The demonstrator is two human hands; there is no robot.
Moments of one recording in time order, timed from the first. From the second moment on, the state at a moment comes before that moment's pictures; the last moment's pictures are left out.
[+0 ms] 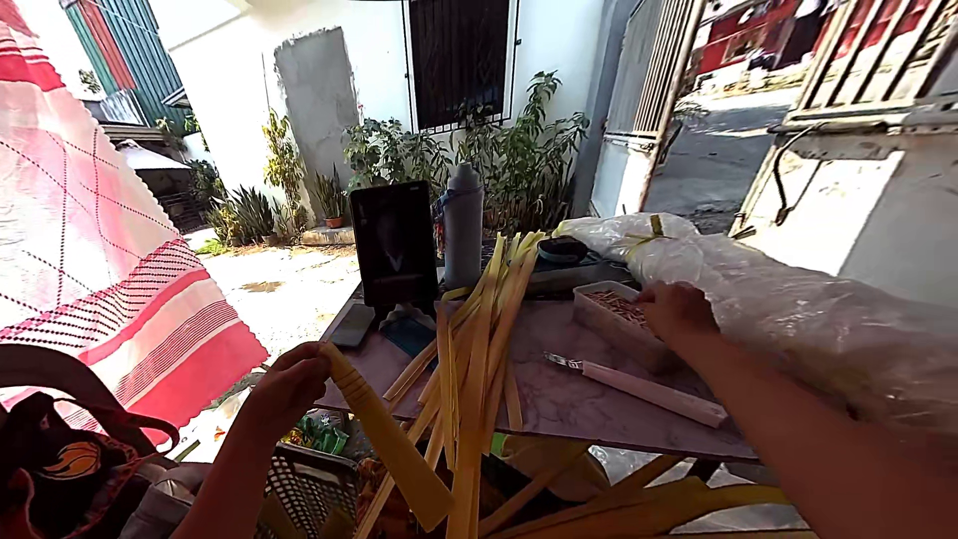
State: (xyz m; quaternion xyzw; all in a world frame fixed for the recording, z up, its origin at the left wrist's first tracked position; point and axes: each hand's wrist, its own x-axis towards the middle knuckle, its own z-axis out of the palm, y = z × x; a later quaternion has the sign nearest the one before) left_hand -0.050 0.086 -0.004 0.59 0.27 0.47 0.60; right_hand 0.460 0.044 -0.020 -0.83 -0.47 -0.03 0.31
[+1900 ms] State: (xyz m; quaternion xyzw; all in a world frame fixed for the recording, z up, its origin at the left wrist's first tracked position) left_hand -0.013 0.064 -0.063 0.51 0.13 0.36 0.77; right_hand 0.491 0.048 -0.018 -0.74 -0.32 0.27 0.52
